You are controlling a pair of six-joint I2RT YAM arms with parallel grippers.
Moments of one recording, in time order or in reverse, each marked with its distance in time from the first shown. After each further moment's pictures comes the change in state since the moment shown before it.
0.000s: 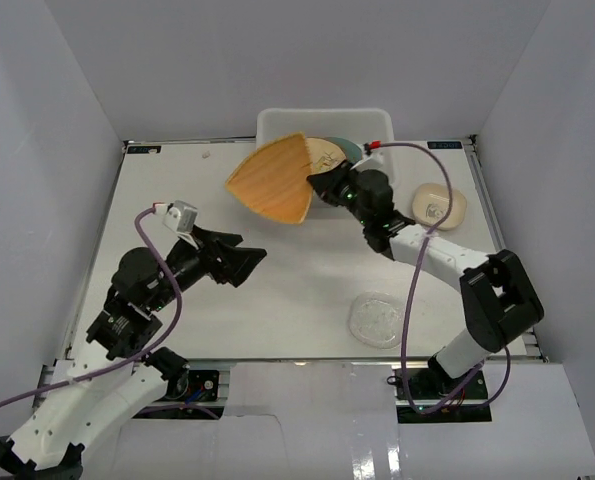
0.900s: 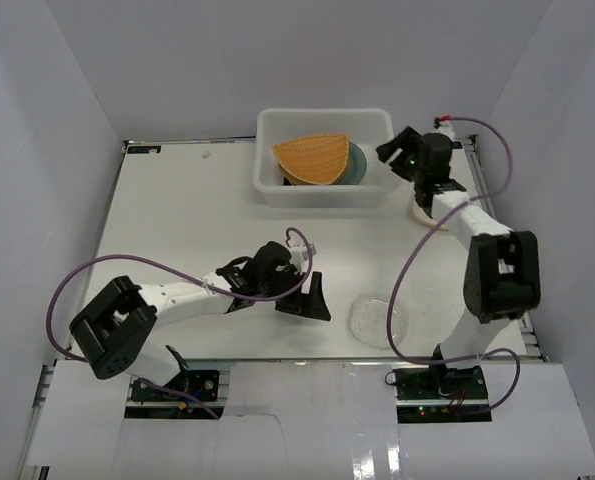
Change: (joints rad) left arm -0.263 0.873 -0.106 0.204 0.245 -0.198; right arm -0.494 0.191 0.281 -0.249 -0.110 -0.139
